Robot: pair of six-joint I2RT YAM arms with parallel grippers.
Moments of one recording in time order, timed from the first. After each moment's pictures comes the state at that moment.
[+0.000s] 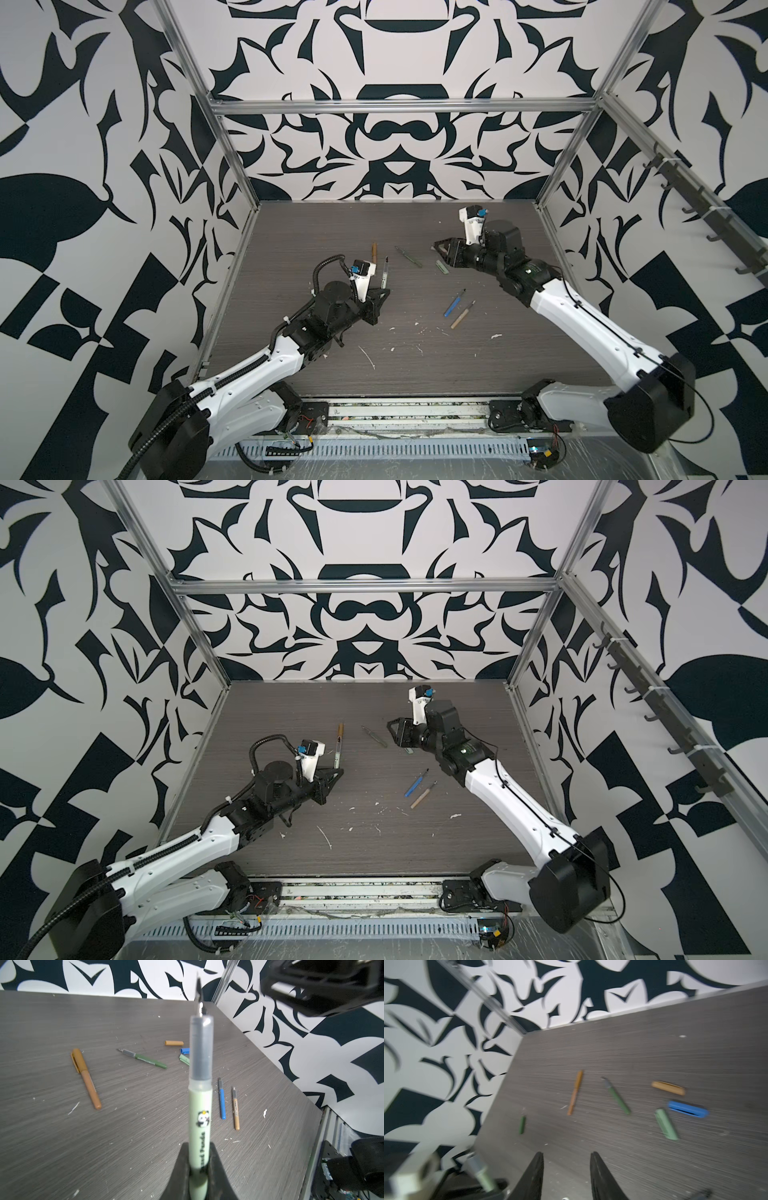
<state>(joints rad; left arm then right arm) -0.74 1.02 0.51 0.19 0.13 -0.37 0.43 1.31 1.11 -0.34 -0.20 0.50</state>
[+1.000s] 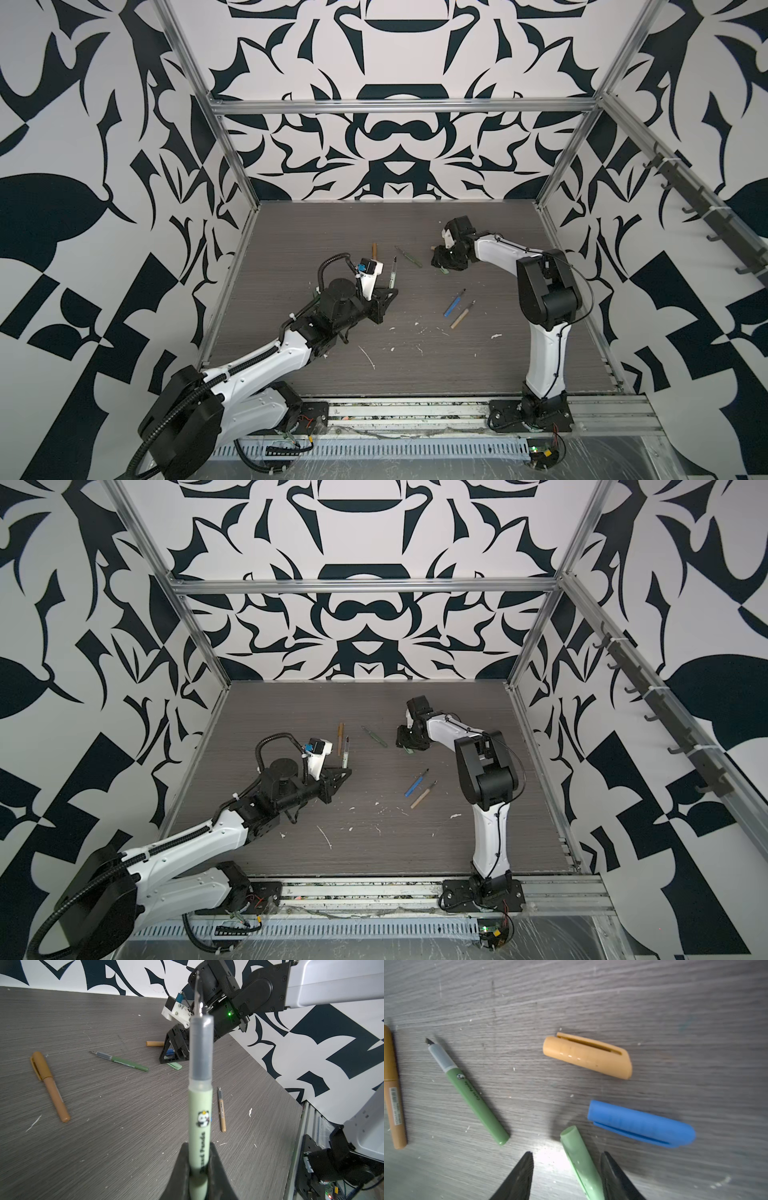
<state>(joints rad) -0.74 1.11 0.52 0.28 0.22 -0.38 0.32 2.07 1.45 -0.49 -0.20 0.38</state>
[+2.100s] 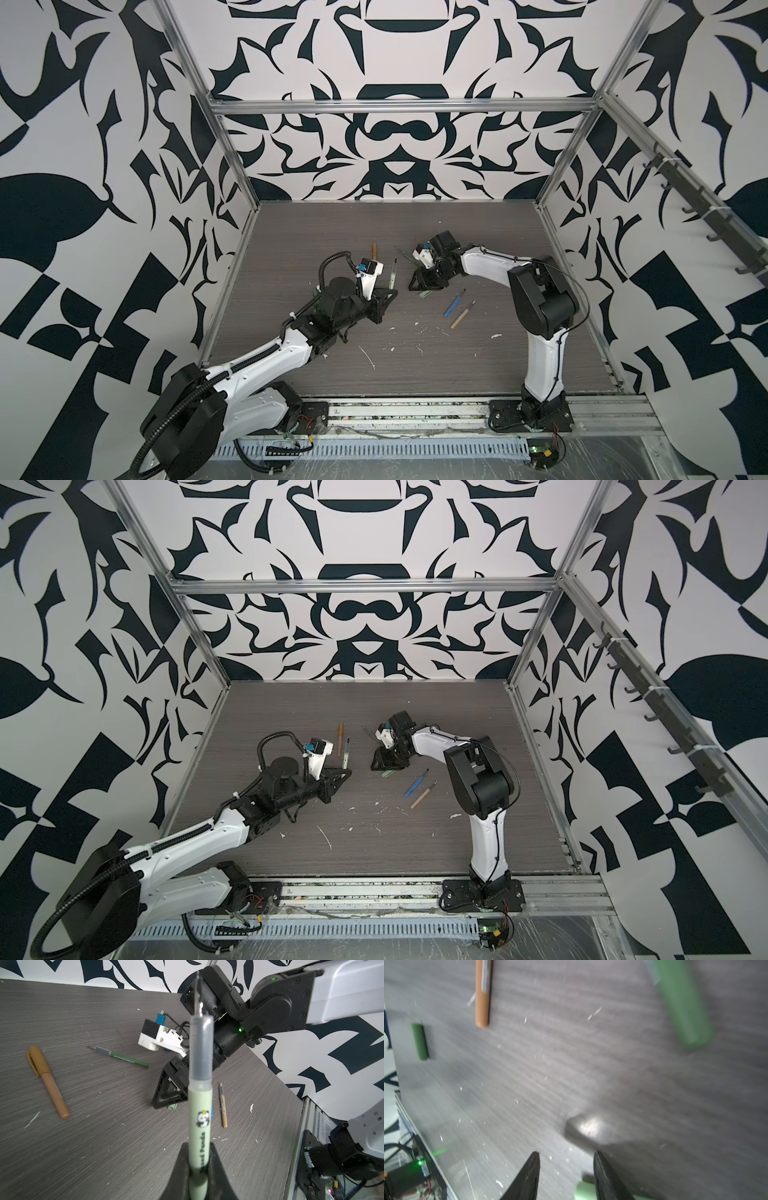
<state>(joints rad) -0.72 1.12 0.53 0.26 0.25 -0.37 0.46 2.01 1.32 -0.52 -0.50 0.24</state>
